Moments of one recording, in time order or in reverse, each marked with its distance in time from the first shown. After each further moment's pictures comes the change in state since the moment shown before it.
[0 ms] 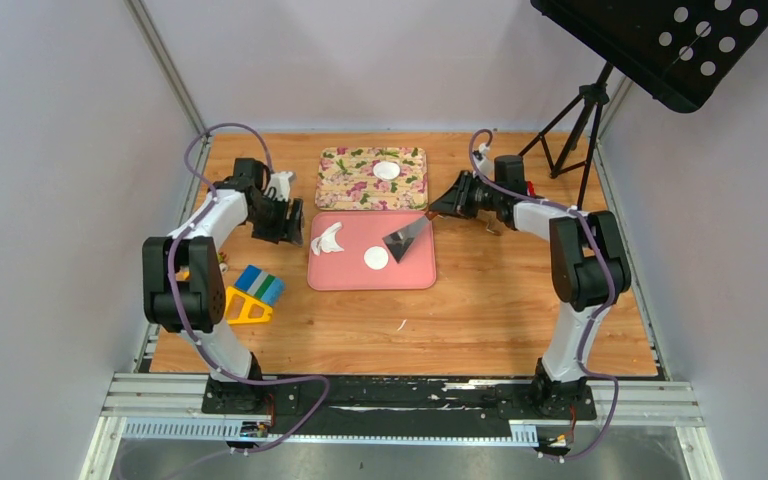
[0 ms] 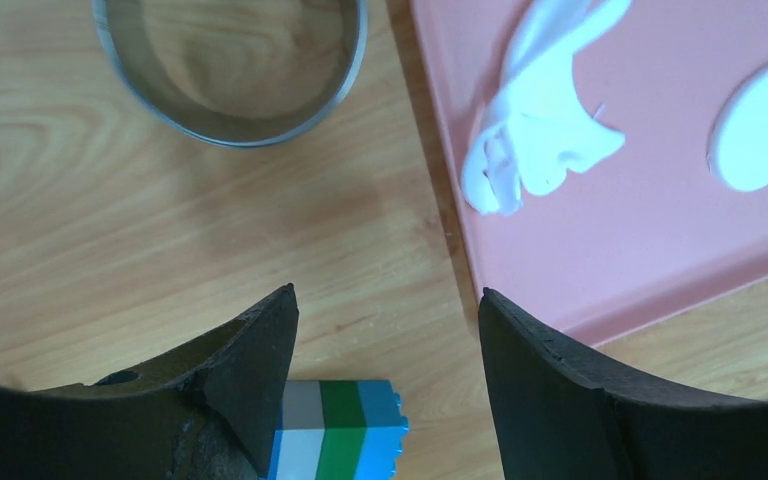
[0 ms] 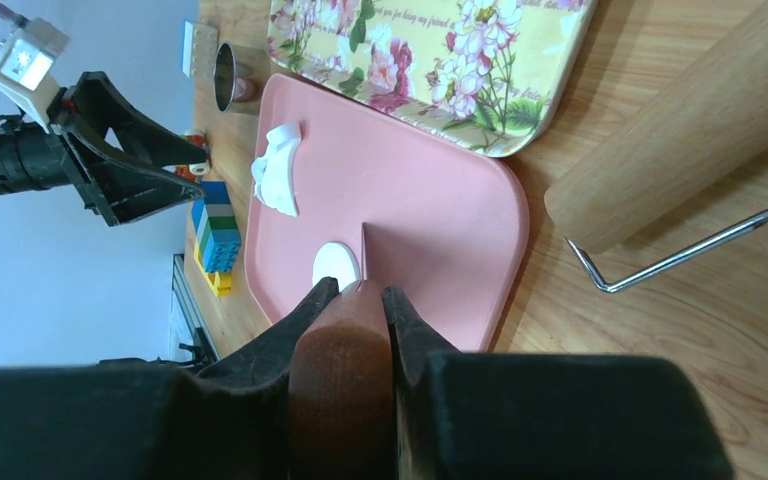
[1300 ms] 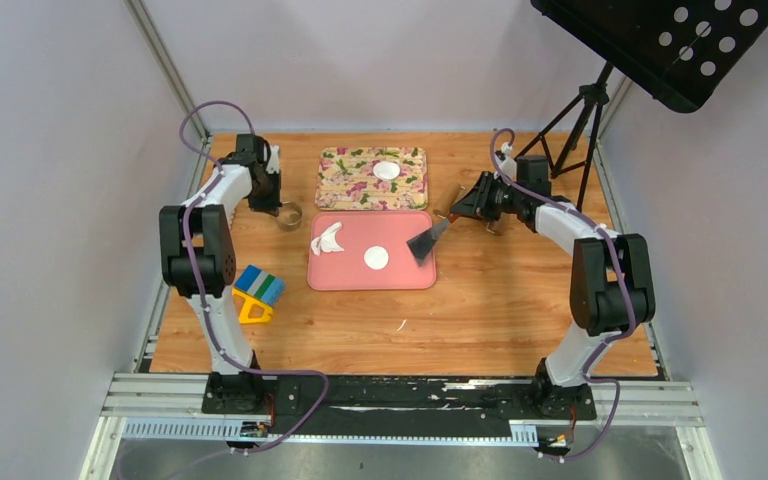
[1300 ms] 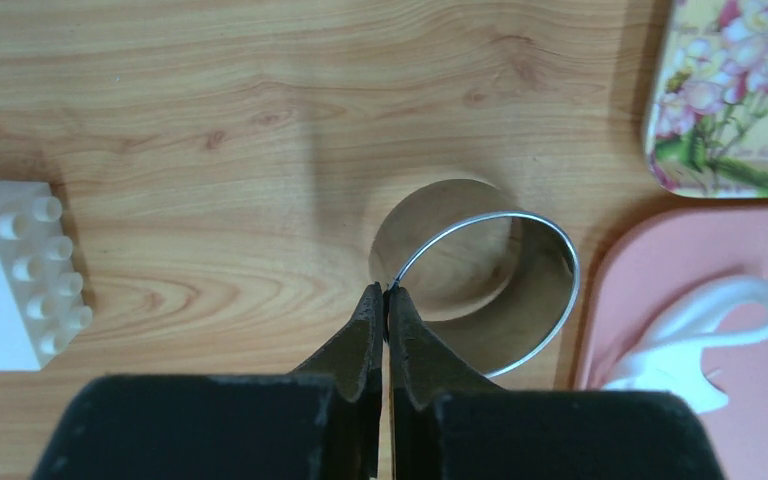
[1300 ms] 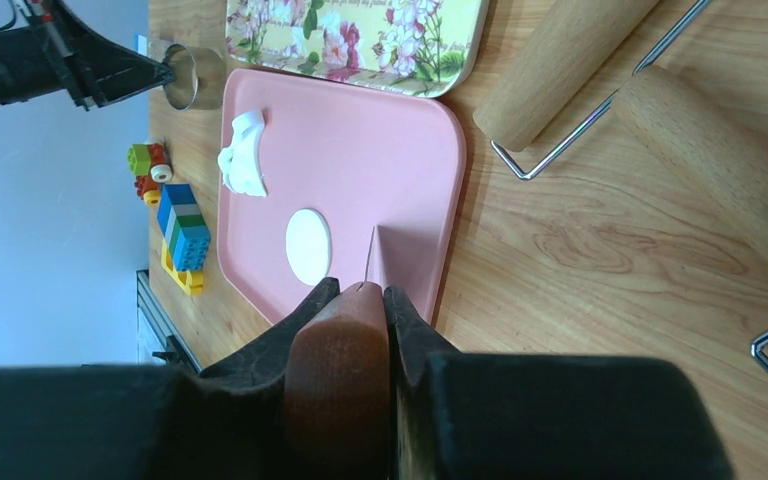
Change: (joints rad) left arm 0.023 0.237 0.271 0.064 -0.244 -0.140; right arm -0.074 -0.188 -0.060 -0.210 0.068 -0.102
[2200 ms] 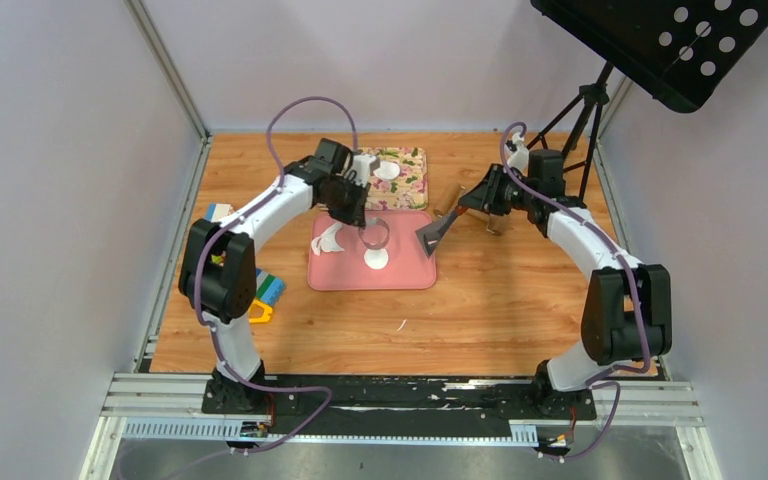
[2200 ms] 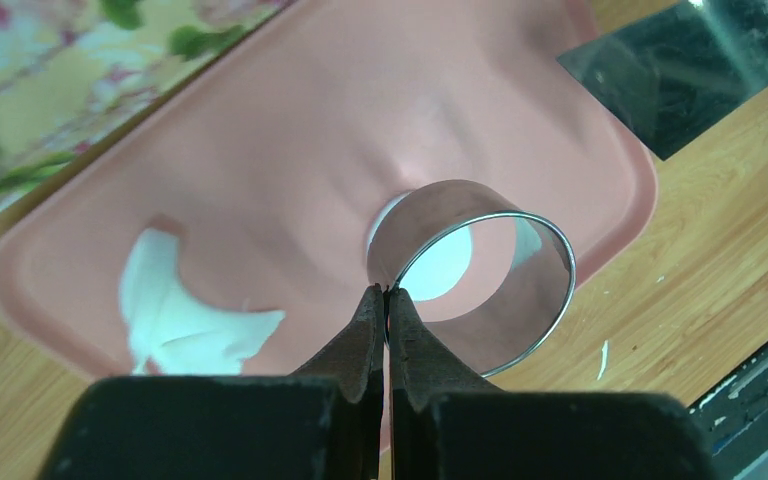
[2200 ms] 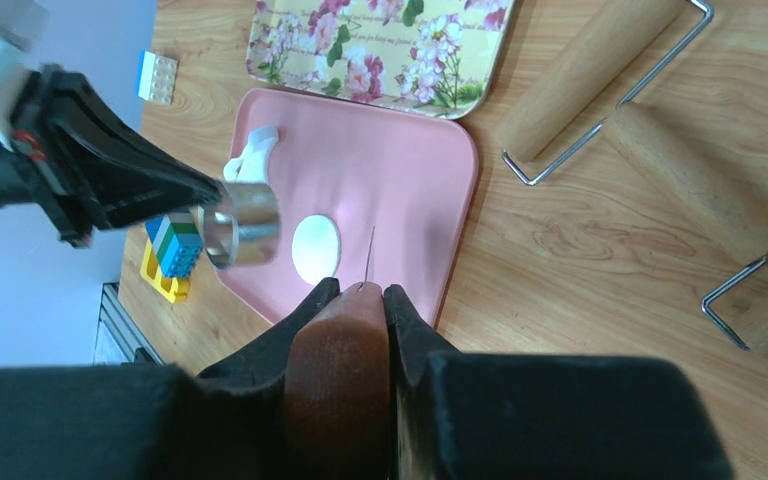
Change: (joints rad) left arm -0.458 -0.091 -0.015 -0.025 0.277 0.013; right arm -0.004 -0.190 -0.016 -0.077 0.068 -0.072
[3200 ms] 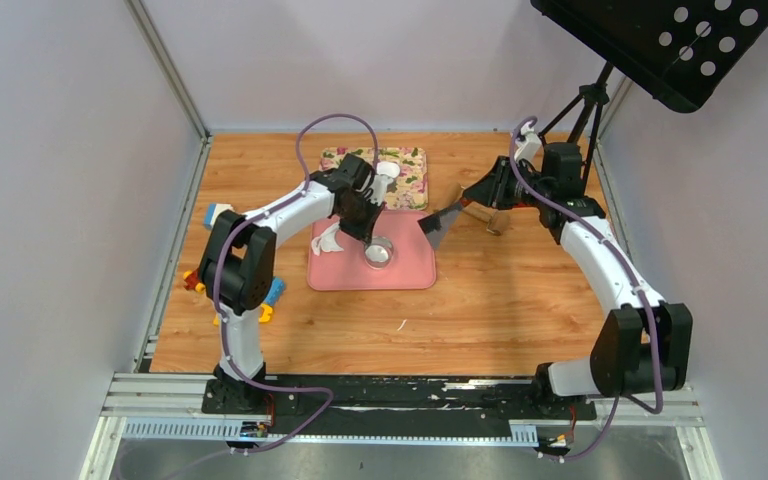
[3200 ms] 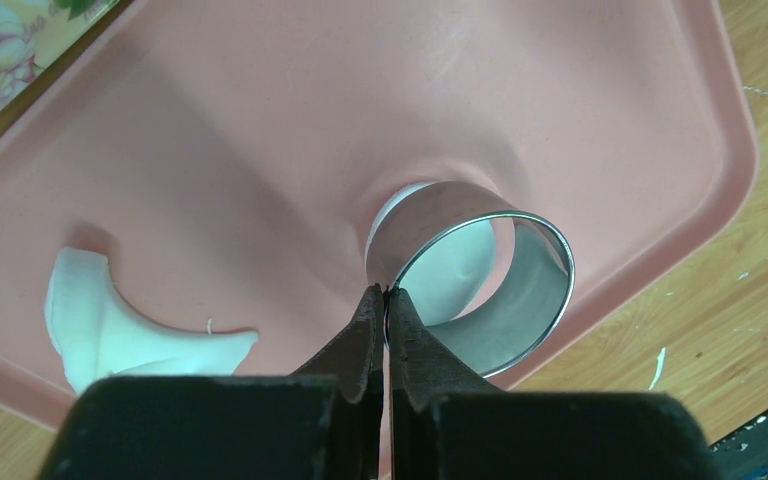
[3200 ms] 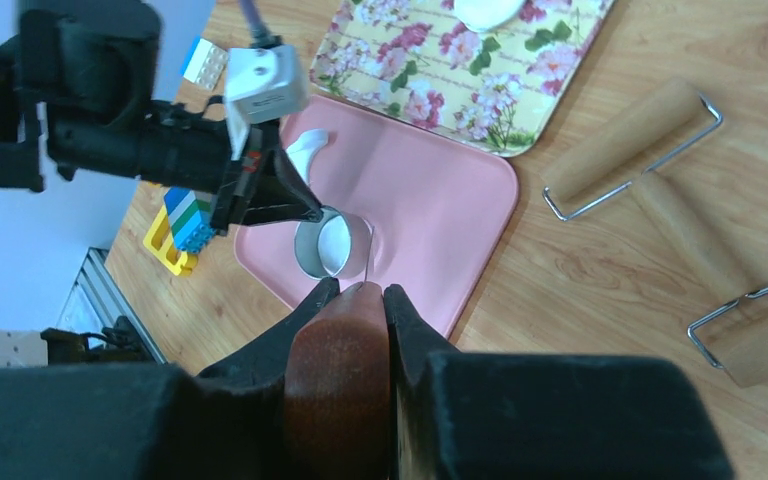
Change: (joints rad) left arm -0.072 0.097 0.001 -0.026 -0.100 0.034; right arm 0.005 -0.190 0.026 -0.075 -0.052 -0.131
